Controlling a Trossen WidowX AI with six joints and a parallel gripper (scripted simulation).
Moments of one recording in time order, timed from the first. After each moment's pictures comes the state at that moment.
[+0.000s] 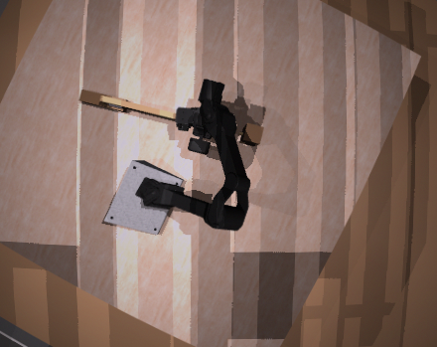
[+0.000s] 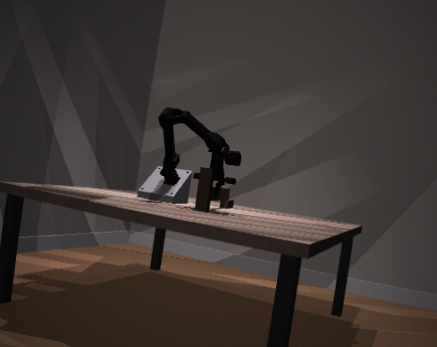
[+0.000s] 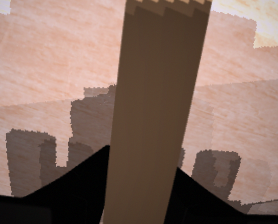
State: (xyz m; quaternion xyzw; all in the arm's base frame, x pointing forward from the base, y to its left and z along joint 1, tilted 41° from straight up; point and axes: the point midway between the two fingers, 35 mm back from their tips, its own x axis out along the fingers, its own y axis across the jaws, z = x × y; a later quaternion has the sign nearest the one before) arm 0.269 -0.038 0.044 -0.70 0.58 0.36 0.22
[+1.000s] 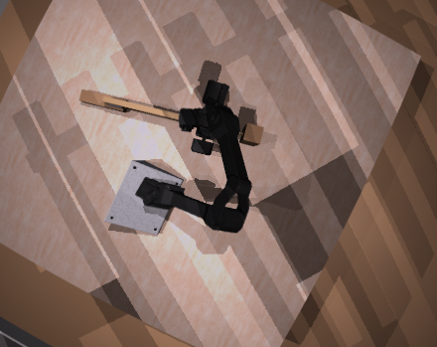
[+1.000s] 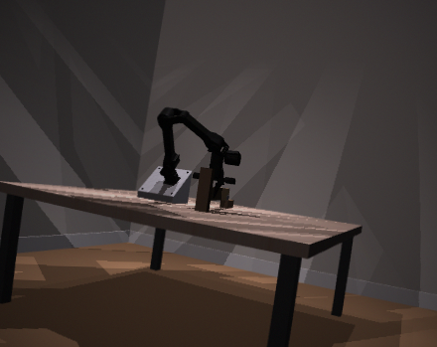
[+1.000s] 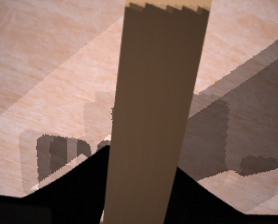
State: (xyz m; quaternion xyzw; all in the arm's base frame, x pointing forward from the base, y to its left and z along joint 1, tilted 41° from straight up) arm 0.271 -0.045 0.050 -0.70 0.58 0.36 0.22
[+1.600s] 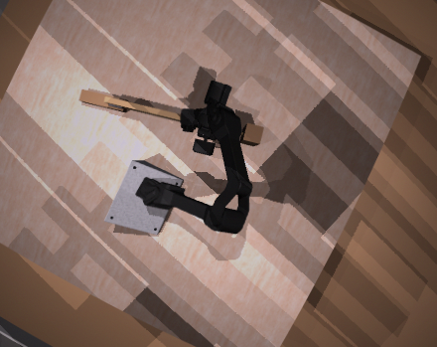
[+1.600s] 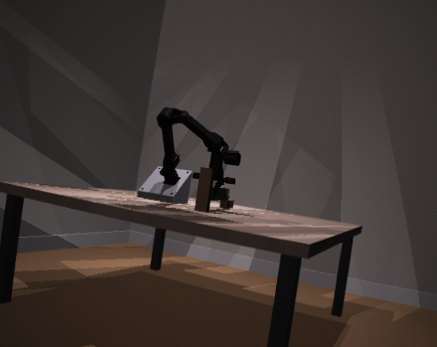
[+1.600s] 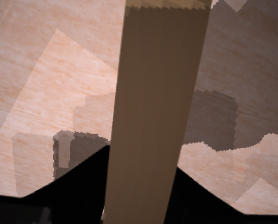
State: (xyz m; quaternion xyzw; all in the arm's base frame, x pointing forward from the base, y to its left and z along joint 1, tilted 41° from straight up) arm 0.272 -0.049 0.054 -0.70 0.58 0.36 0.22
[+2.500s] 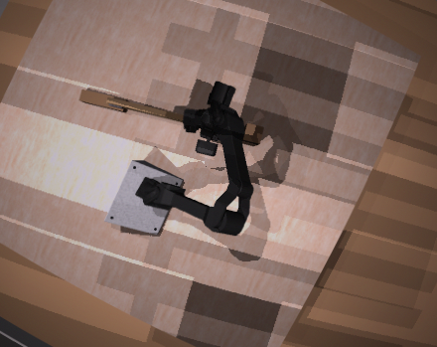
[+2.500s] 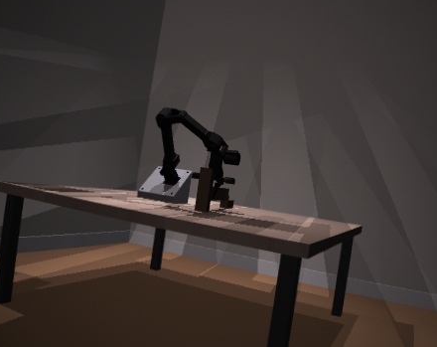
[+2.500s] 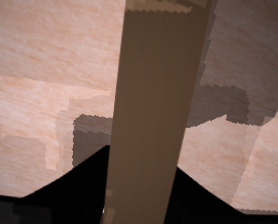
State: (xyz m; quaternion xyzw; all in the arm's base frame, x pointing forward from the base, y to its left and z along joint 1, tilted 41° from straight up) arm 0.274 -0.055 0.060 -0.70 0.58 0.36 0.22
